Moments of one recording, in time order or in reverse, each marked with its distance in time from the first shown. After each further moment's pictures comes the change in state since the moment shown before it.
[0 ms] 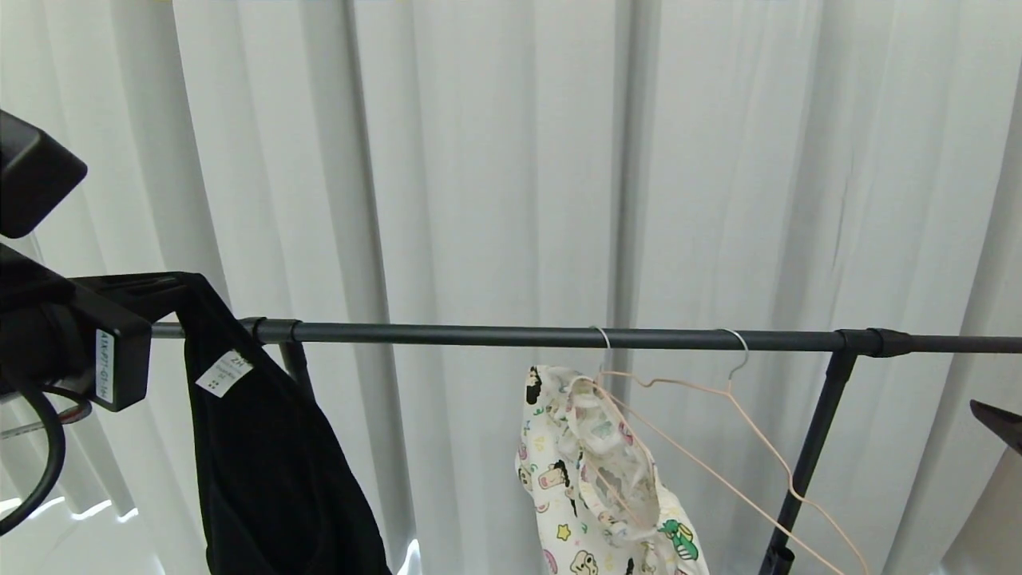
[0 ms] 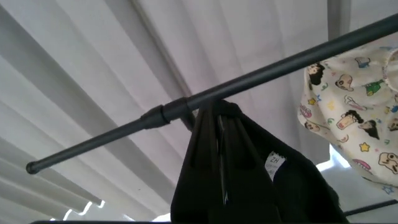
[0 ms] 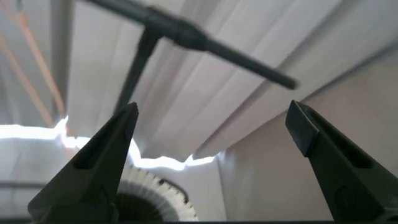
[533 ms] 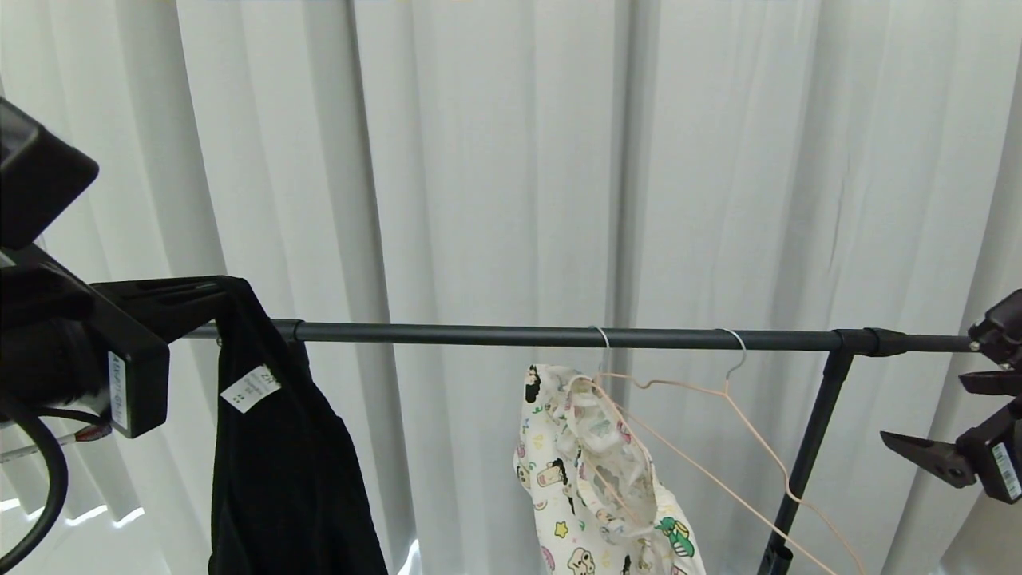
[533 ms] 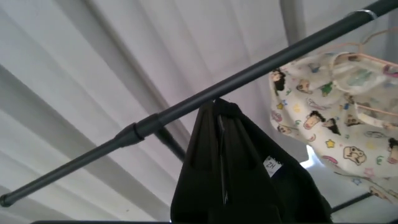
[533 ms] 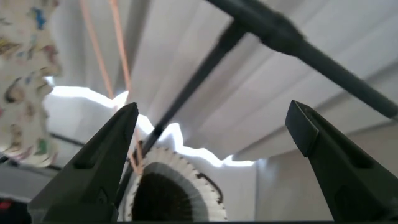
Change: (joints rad) left arm -0.157 -0.005 -0.003 0.000 -0.002 -0.001; right arm -0.025 0.176 0.005 -0.004 0.290 -0.005
